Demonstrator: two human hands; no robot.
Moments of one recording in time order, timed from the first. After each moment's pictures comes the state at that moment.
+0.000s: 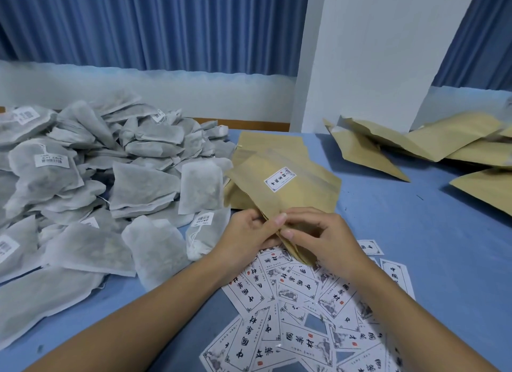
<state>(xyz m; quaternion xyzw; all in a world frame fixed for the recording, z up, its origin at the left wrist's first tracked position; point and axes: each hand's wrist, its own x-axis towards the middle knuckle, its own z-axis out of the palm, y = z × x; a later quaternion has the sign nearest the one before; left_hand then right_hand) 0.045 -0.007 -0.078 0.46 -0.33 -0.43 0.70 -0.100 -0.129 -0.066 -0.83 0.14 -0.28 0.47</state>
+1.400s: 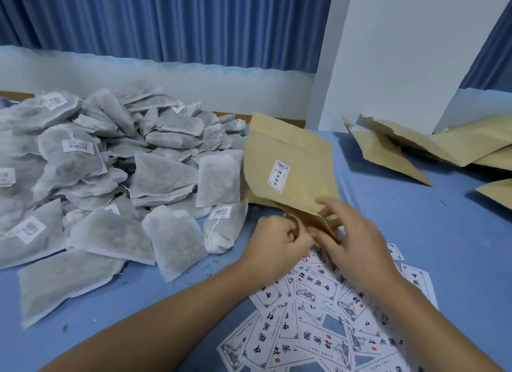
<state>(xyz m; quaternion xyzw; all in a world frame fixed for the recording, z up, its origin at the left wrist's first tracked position) 0.021 -0.003 -0.078 0.70 -0.45 -0.15 0.53 -0.110 -0.122 -0.066 -0.91 0.23 -0.30 0.17</state>
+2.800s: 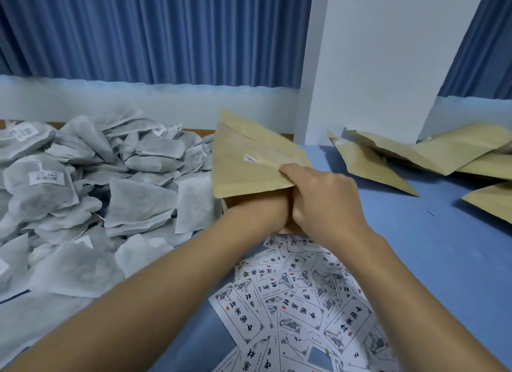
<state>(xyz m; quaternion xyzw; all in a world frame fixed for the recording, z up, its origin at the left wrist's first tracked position) 0.053 -0.068 0.010 0.85 -0.52 0.07 0.06 -0.054 -0.125 0.019 -0.91 0.19 -0.36 -0.09</state>
